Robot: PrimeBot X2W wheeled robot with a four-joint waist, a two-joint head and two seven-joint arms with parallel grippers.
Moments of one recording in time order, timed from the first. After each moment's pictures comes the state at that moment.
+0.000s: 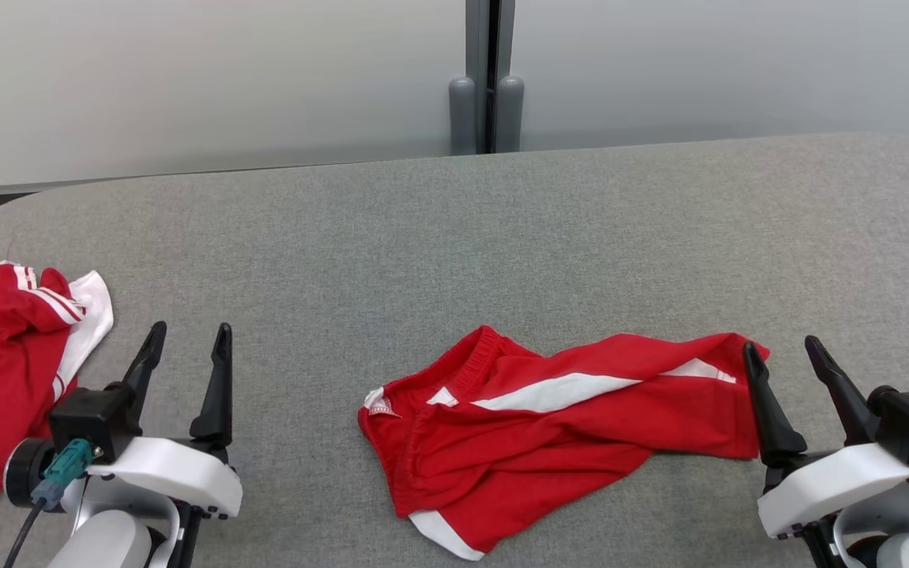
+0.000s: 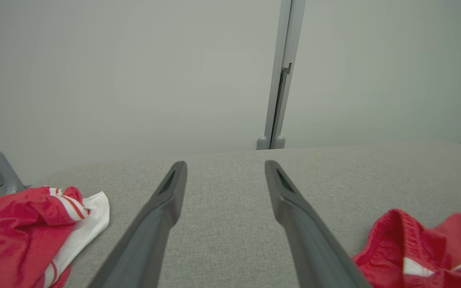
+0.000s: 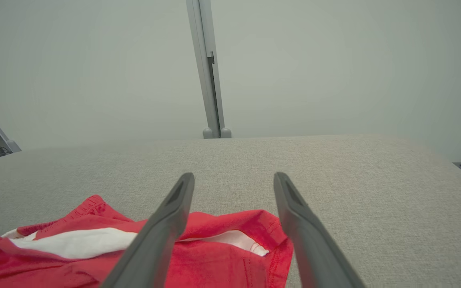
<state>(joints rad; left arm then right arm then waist) -0.23 0.42 -0.45 0.22 -0.63 0.20 -0.26 -0.05 -0.13 0.04 0.04 0.23 0.13 0.06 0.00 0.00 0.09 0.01</state>
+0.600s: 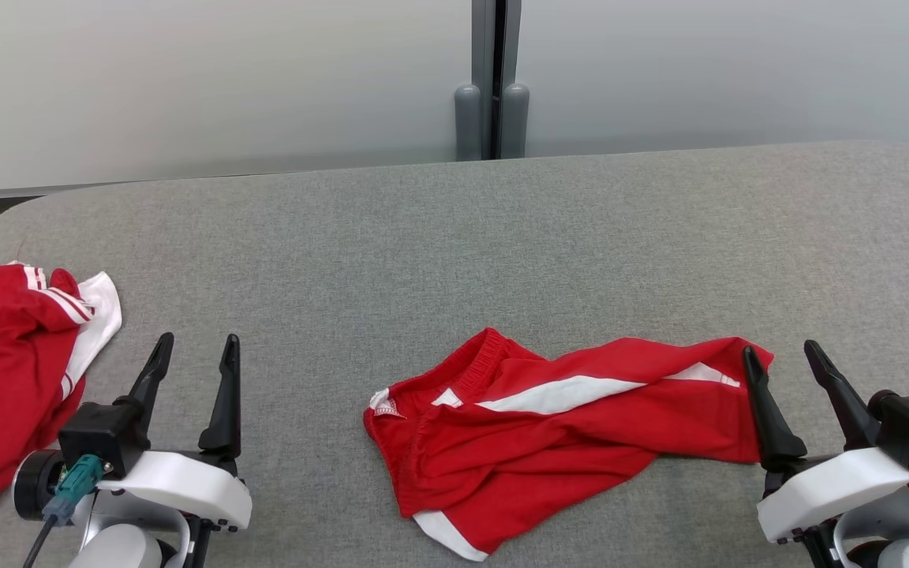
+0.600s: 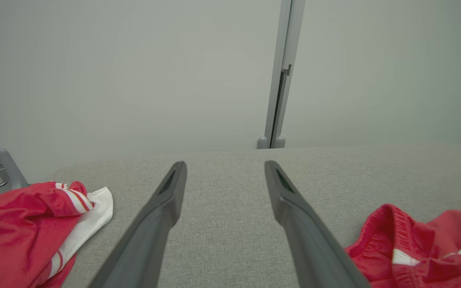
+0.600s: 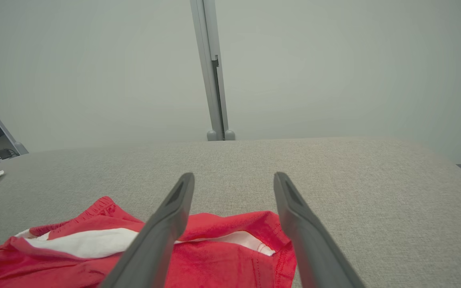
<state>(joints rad) -0.18 0.42 -0.45 0.17 -0.61 0.22 -0.26 -0.02 -0.12 0.04 0.01 0.23 0.13 0.08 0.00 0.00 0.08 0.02</state>
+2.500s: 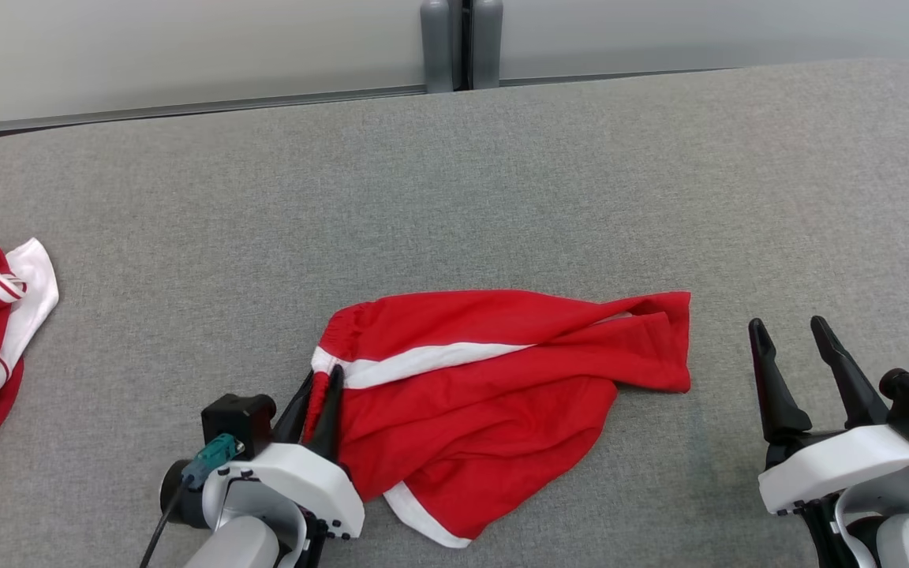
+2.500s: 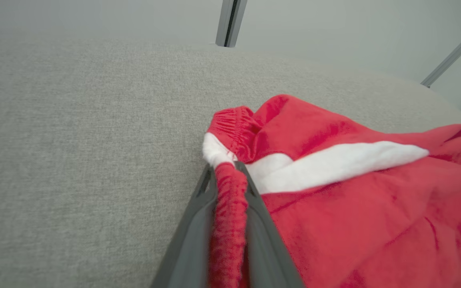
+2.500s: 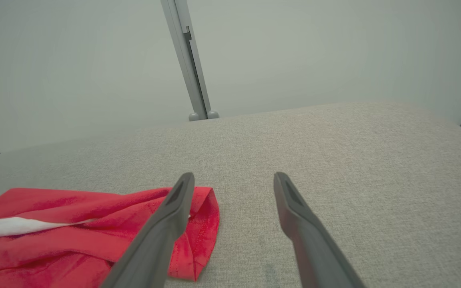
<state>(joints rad) -0.31 0.20 -0.59 0.45 -0.69 0.16 -0.21 -0.09 -0.11 0.03 0.07 0.27 0.13 0.03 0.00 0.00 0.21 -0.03</state>
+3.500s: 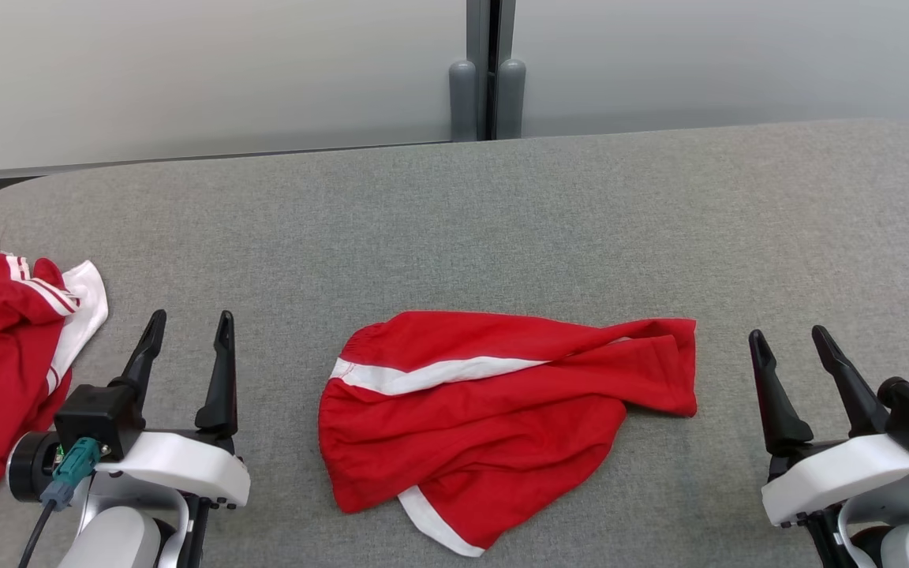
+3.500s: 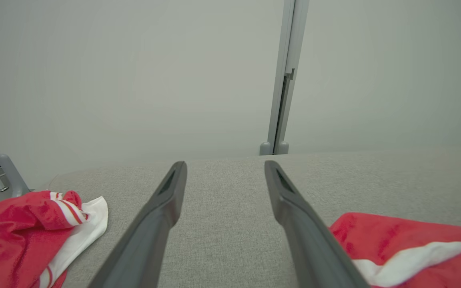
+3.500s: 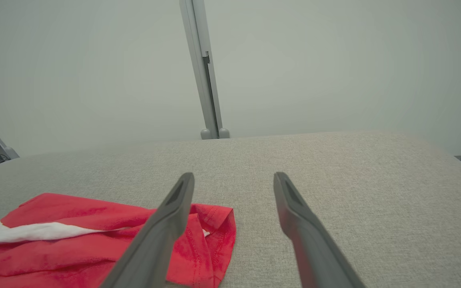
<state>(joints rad) -0.19 0.32 -0.32 0.19 -0.48 0.17 -0.23 -0.06 -0.12 0.03 0.05 0.25 0.13 0.05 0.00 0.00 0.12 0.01</state>
